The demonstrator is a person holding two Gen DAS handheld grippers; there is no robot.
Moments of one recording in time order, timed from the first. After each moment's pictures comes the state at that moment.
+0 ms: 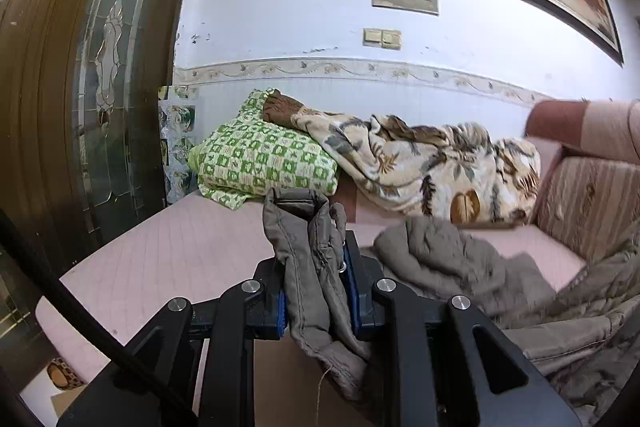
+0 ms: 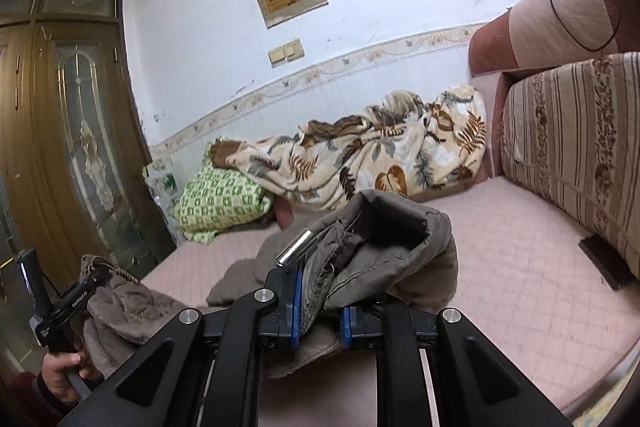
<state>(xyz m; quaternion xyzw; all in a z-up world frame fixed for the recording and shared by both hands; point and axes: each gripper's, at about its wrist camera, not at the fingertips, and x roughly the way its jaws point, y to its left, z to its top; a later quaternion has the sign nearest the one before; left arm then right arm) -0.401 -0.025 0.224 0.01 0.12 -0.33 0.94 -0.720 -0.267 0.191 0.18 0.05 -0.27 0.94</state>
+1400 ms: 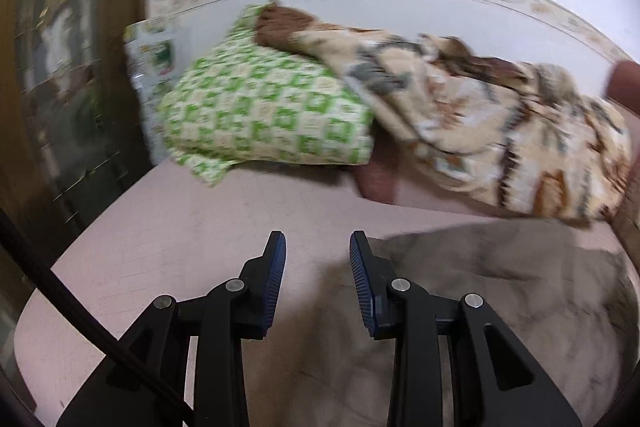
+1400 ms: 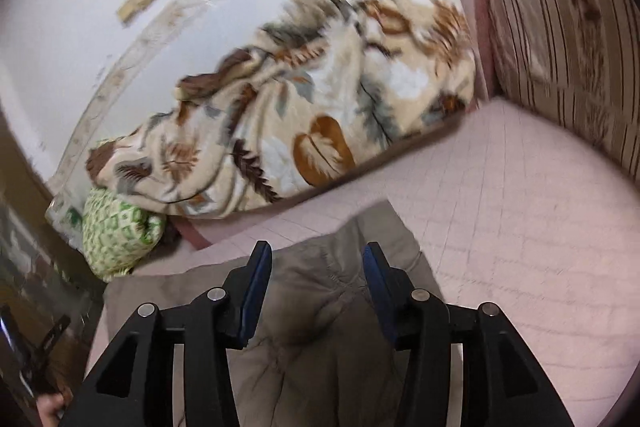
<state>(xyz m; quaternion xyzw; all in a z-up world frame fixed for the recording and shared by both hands) -0.175 -0.249 0.198 0.08 0.26 -0.28 0.92 -0.527 -0.565 0.146 0.32 0.16 -0.34 0.87</state>
